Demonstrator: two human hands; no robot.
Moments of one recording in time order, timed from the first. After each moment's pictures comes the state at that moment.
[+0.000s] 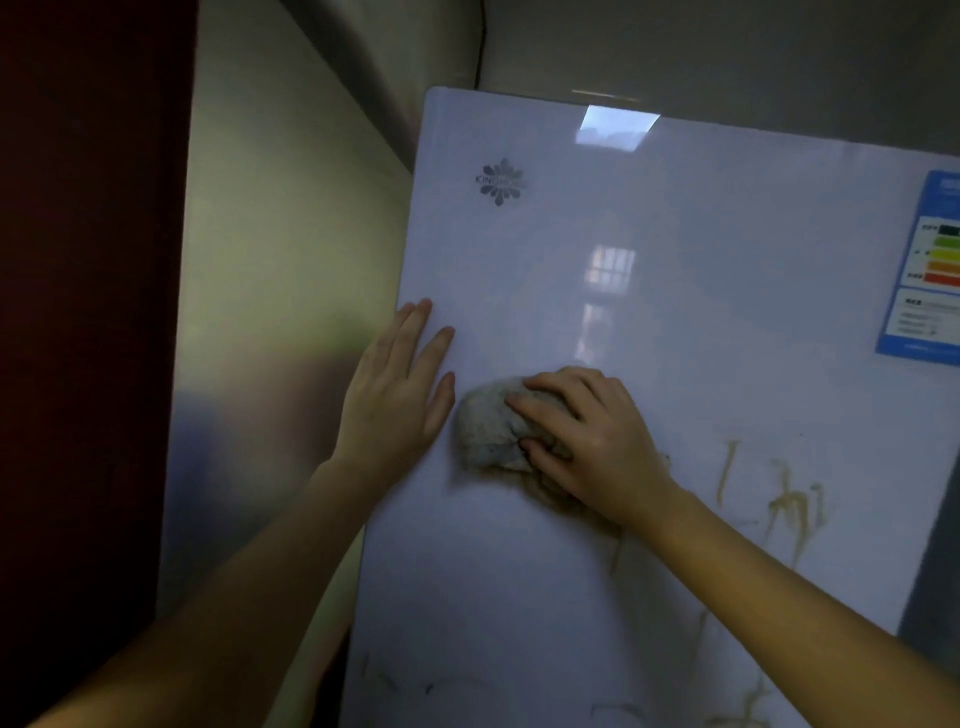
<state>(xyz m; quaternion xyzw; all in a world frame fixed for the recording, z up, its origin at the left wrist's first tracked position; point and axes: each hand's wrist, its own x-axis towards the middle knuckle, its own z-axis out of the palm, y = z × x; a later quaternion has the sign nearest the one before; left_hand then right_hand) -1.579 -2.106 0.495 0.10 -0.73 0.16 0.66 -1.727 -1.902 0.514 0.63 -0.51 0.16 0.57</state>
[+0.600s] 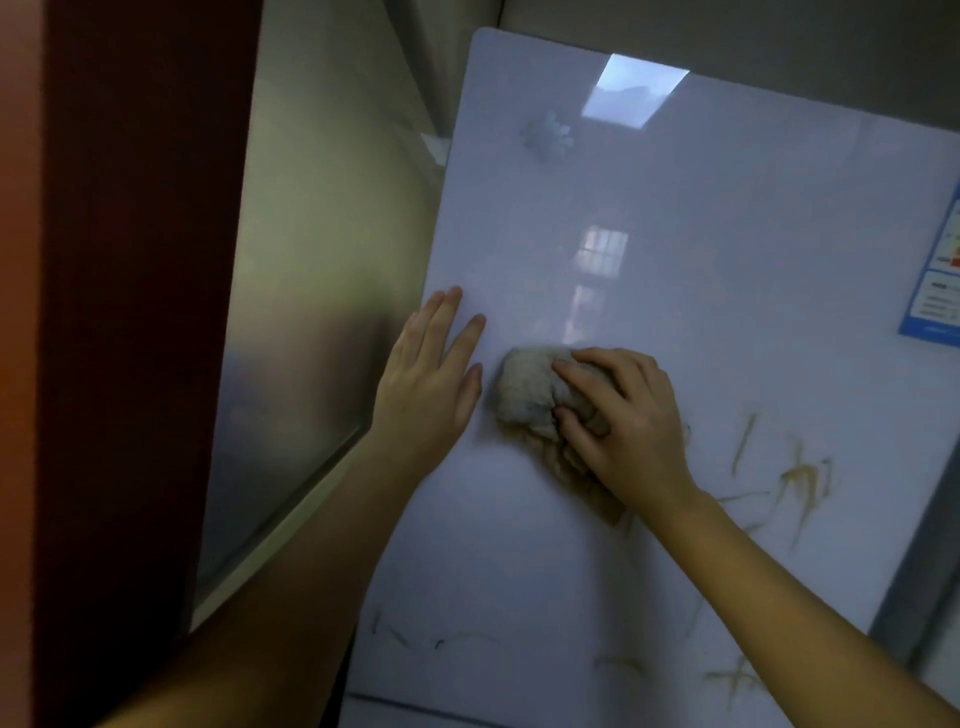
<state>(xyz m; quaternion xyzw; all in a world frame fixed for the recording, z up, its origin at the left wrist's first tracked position) -1.587 -2.103 0.463 0.09 -0.72 0.12 0.68 -1.719 -1.900 0.489 0.56 -0.56 0.23 0.56</state>
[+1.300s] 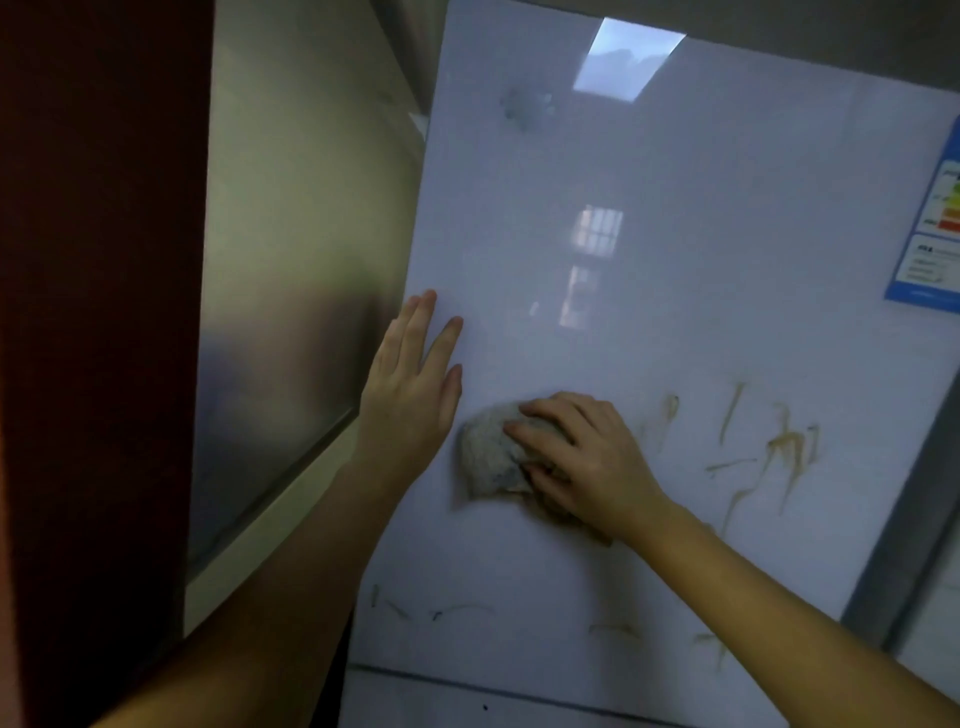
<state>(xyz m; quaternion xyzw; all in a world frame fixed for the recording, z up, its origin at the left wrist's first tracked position) -1.583 -2.093 0.438 0.11 -0.73 0.08 0.67 -1.723 -1.895 0.438 0.65 -0.54 0.13 0.52</state>
